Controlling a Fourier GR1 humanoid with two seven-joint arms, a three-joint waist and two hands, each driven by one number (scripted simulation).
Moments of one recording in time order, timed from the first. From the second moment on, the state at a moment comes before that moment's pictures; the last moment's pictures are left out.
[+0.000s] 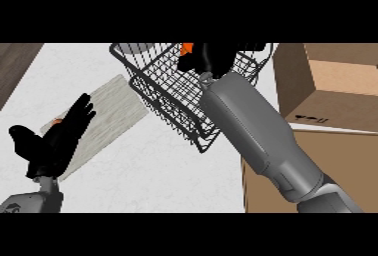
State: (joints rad) left arm -0.09 0.21 0.06 -1.59 0.10 -0.07 0.25; right arm -1.13 0.00 0.32 -0.85 0.98 -0.52 0.88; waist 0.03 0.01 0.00
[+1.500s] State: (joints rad) left arm -0.05 0.22 0.12 -1.58 0.11 -0.08 0.24; right arm -0.87 -0.15 0.01 -1.42 0.79 -0.86 0.83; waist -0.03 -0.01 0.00
